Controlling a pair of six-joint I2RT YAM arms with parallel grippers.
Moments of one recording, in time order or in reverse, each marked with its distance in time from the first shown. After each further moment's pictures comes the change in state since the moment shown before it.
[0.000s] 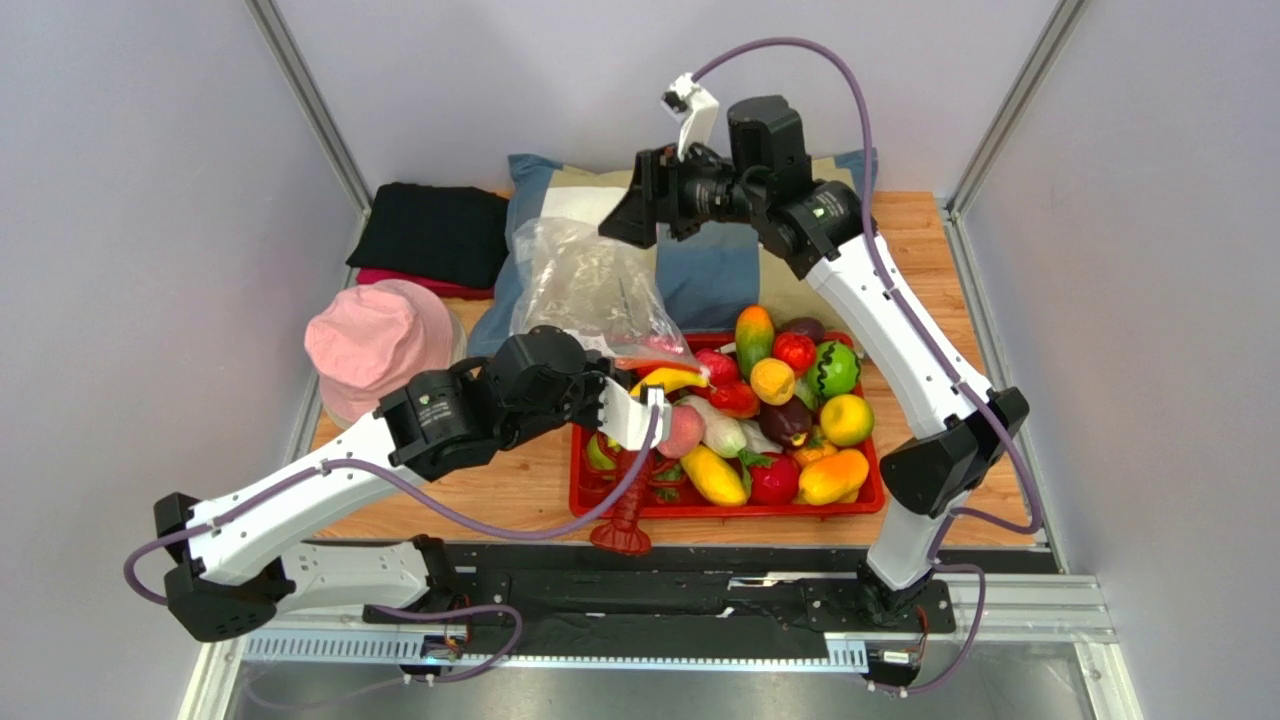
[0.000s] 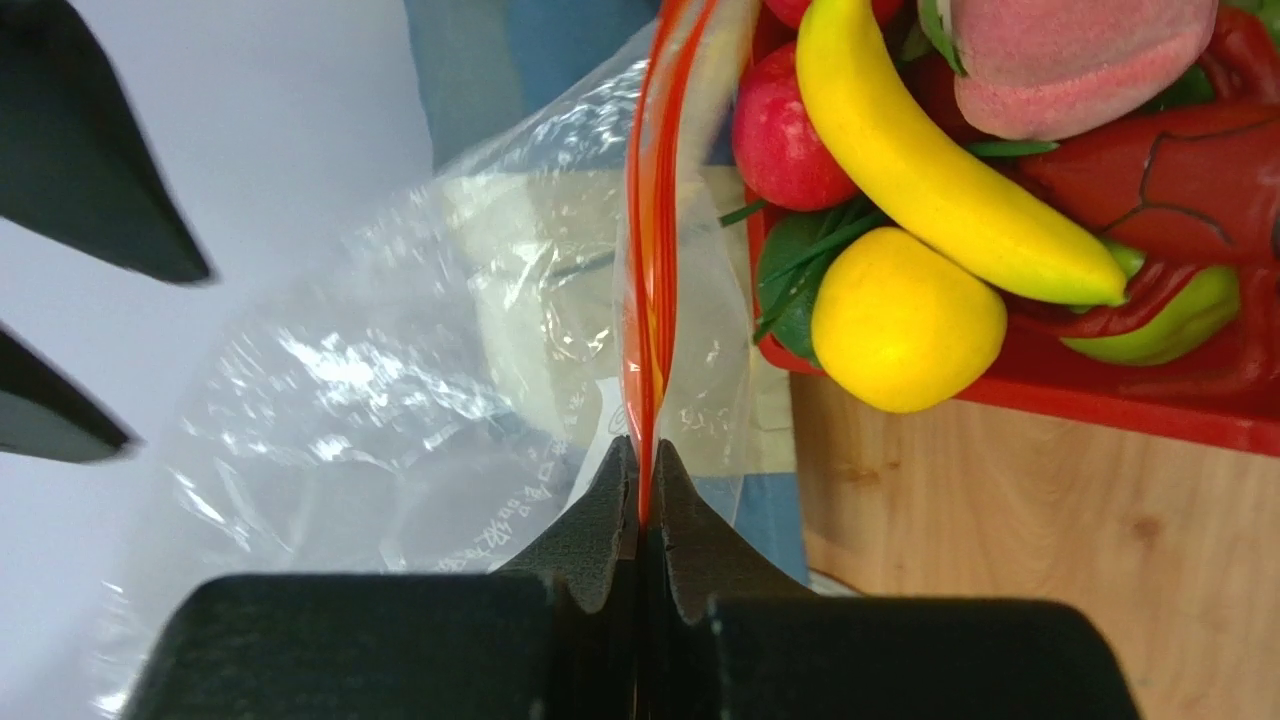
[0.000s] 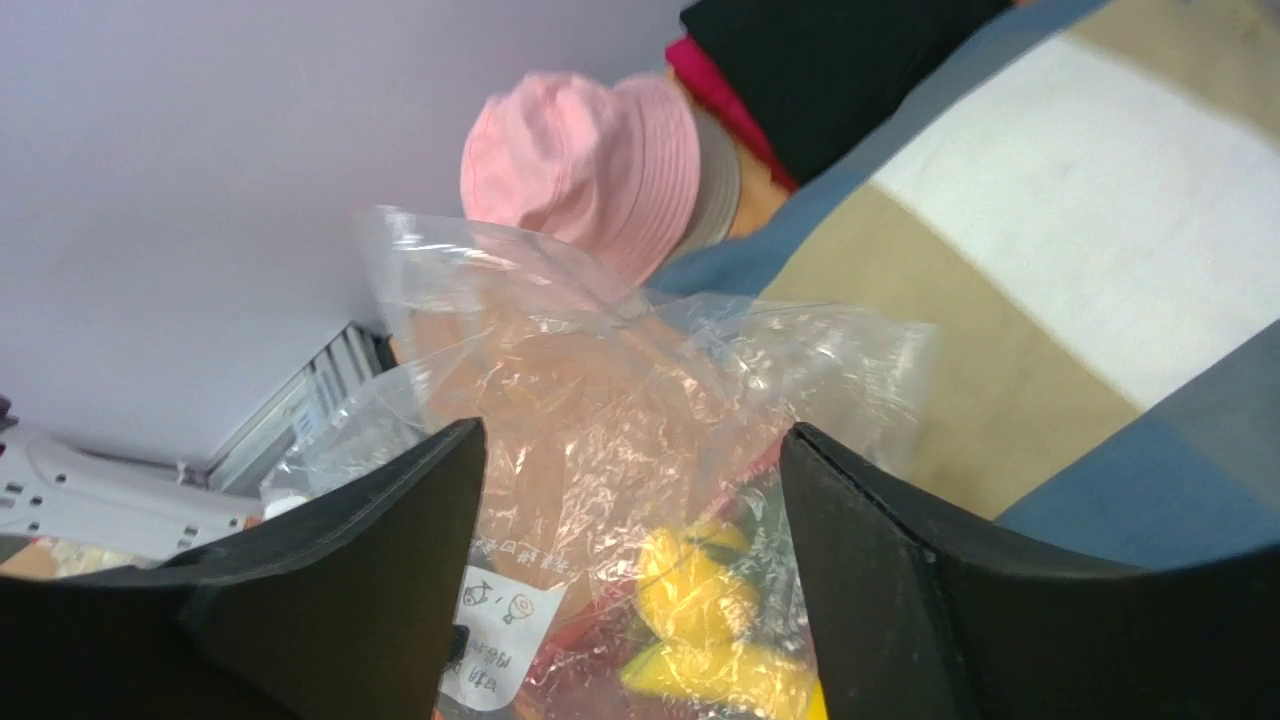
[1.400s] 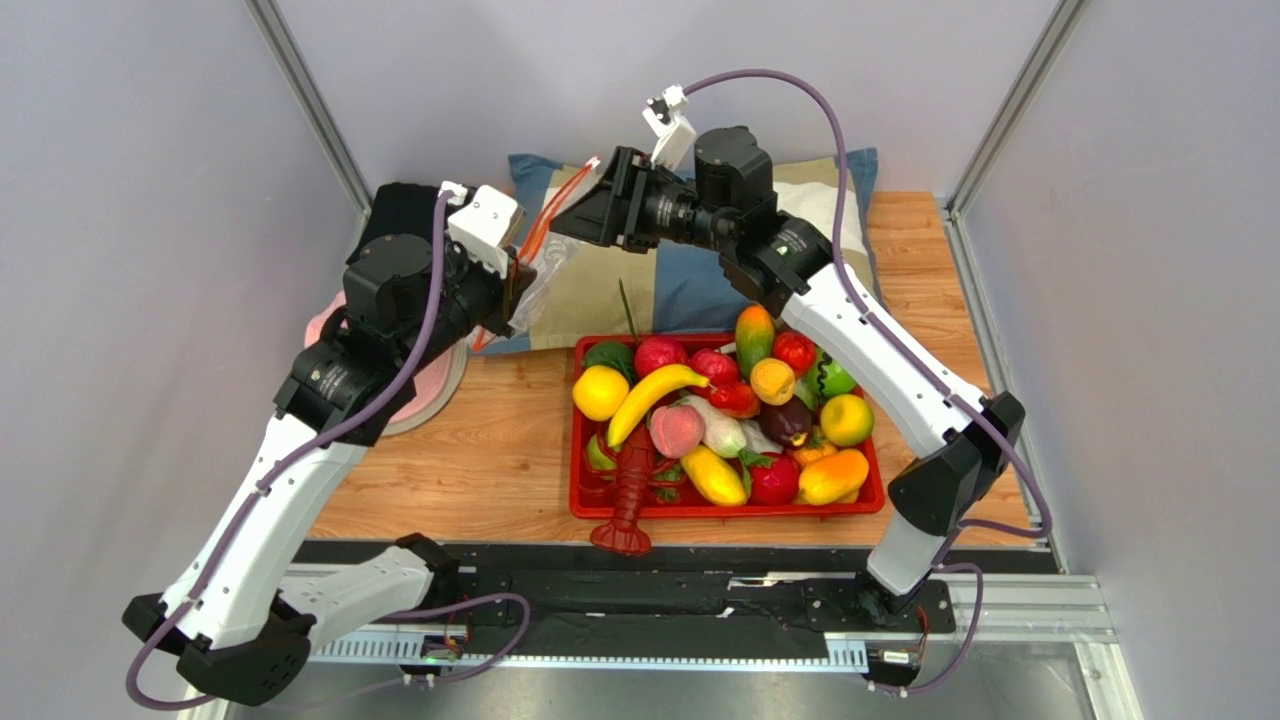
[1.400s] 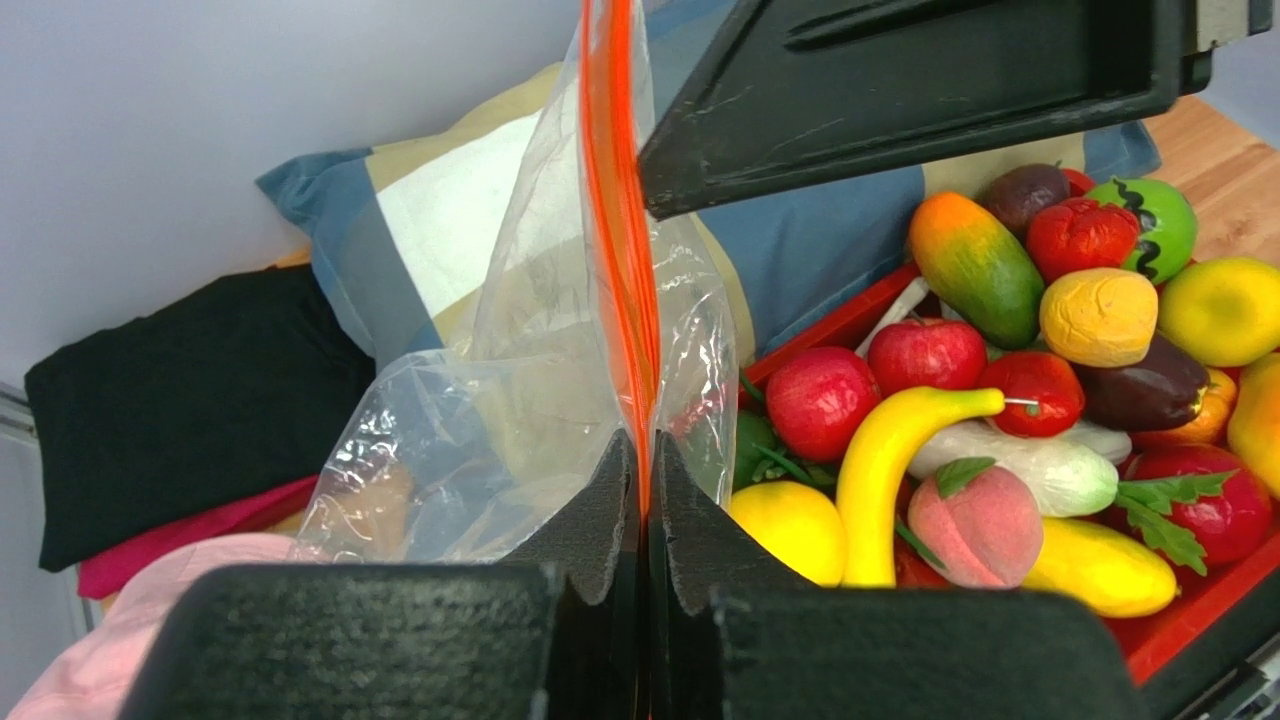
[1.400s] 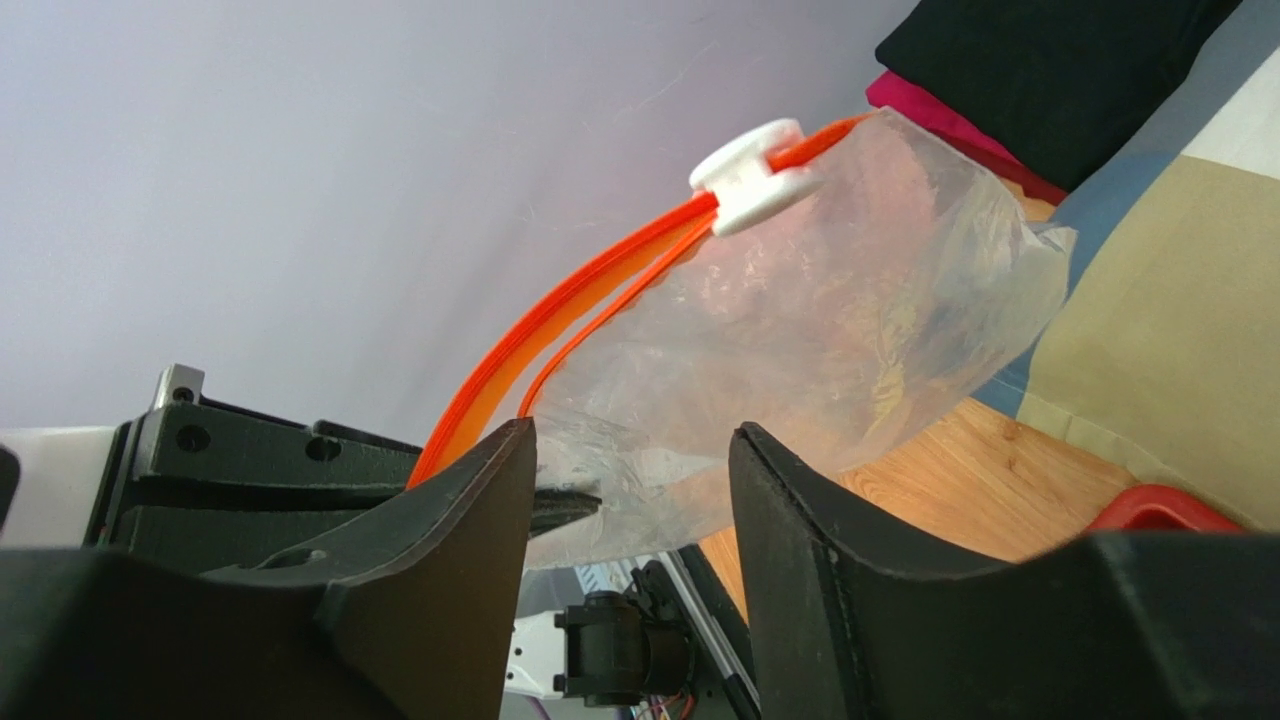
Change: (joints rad) left arm 0.532 -0.082 0.145 0.148 0.290 -0.947; right arm 0.138 -0.053 -0.144 0.336 0.114 0.475
